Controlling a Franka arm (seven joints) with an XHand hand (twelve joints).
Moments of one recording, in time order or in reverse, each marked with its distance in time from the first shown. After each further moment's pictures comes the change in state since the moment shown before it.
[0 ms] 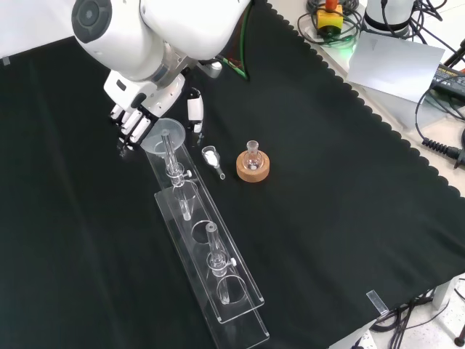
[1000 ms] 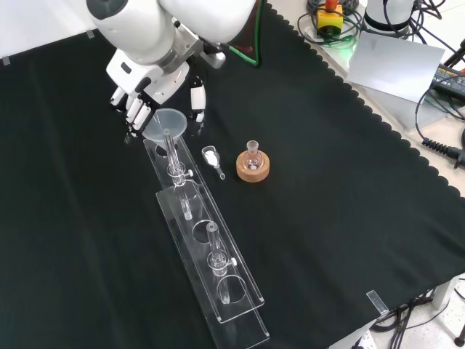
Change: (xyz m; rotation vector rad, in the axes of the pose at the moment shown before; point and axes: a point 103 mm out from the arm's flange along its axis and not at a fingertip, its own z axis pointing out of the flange) arm -0.005 -0.019 -0.019 -0.080 -0.053 0.030
